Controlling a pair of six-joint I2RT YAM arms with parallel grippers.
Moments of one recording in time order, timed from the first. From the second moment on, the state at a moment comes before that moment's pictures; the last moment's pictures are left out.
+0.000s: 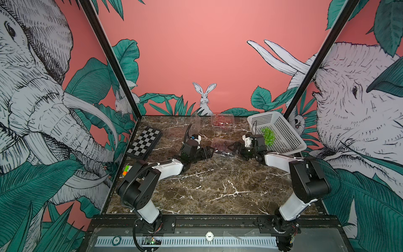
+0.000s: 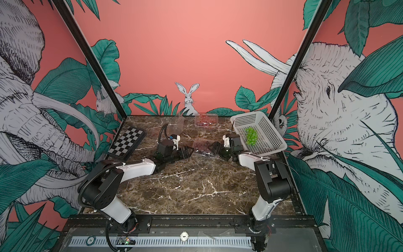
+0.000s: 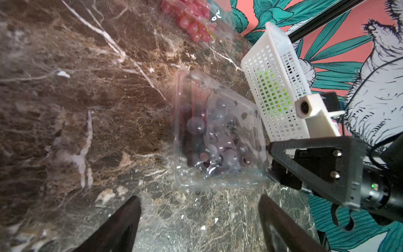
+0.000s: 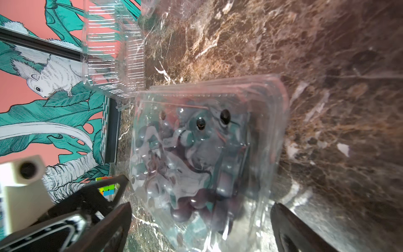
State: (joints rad) left arm -0.60 1.62 0.82 0.27 0.20 -0.70; right arm 0.27 1.68 0.85 0.10 -0.54 0.70
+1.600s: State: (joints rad) left arm -0.58 2.01 1.25 0.20 0.38 -0.79; right arm 0.26 1.87 1.15 -0.08 -0.47 0.65
